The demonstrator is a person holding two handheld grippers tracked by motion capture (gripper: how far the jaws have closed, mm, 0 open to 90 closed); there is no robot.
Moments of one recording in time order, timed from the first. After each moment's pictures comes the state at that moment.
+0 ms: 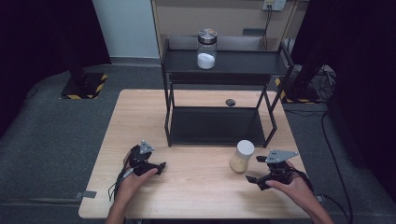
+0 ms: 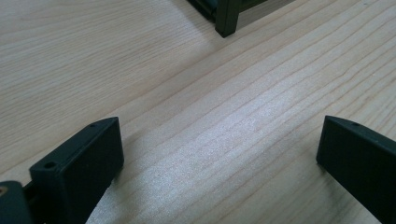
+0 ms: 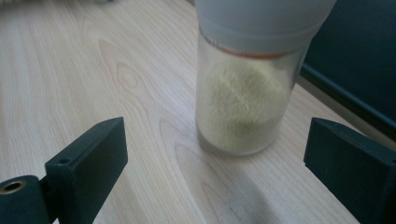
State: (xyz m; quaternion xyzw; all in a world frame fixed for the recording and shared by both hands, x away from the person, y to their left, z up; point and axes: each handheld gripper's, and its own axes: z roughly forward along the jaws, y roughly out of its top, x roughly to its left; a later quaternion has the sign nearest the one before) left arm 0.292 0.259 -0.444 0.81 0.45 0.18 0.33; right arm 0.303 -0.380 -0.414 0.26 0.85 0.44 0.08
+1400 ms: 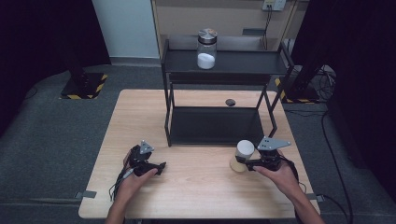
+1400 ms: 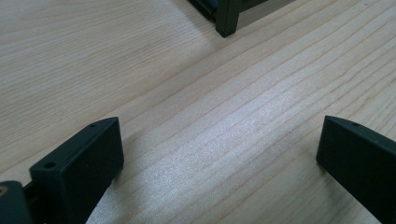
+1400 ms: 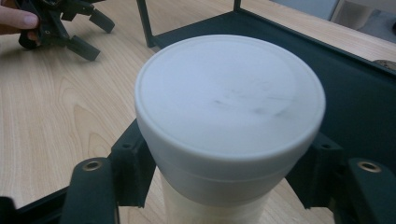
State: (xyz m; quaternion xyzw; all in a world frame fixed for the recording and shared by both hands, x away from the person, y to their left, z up) left arm 0.291 0.259 -0.444 0.81 0.45 0.18 0.33; right arm 0.322 -0.357 -0.423 0.26 0.82 0.50 0.12
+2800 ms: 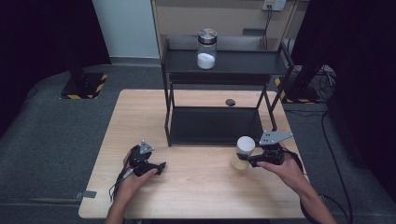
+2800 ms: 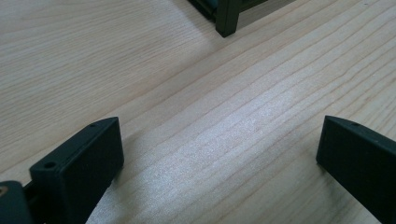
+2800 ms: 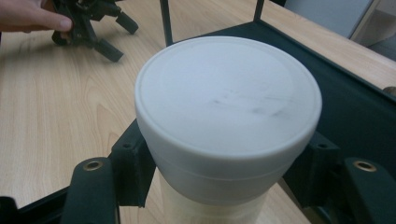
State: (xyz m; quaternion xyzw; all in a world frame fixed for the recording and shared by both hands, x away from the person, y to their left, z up) left arm 0.291 0.259 -0.444 0.81 0.45 0.18 0.33; right arm 0.344 -0.363 -0.386 0.21 0.84 0.49 0.11
